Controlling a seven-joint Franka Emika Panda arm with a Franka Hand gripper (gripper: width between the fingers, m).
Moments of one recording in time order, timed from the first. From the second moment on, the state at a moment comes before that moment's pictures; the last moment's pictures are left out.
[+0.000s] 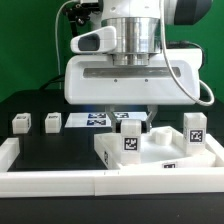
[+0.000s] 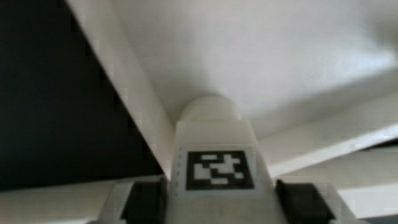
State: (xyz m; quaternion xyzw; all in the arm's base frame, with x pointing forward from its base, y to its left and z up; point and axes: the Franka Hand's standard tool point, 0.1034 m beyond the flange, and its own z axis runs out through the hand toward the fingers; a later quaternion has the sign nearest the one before) arm 0.604 0.004 0.072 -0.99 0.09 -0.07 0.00
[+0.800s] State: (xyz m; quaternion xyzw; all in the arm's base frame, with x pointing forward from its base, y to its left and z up) arm 0.605 0.010 0.072 -0.91 0.40 -0.07 0.03
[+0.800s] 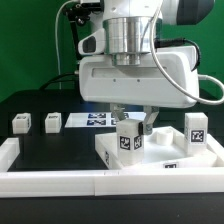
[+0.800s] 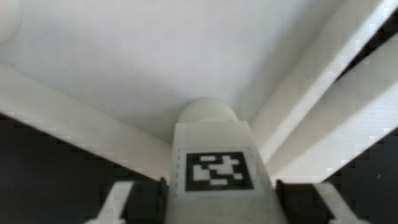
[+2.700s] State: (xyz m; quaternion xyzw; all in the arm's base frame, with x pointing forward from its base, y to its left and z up) arm 0.605 0.009 0.074 -1.00 0.00 -0.05 0.01
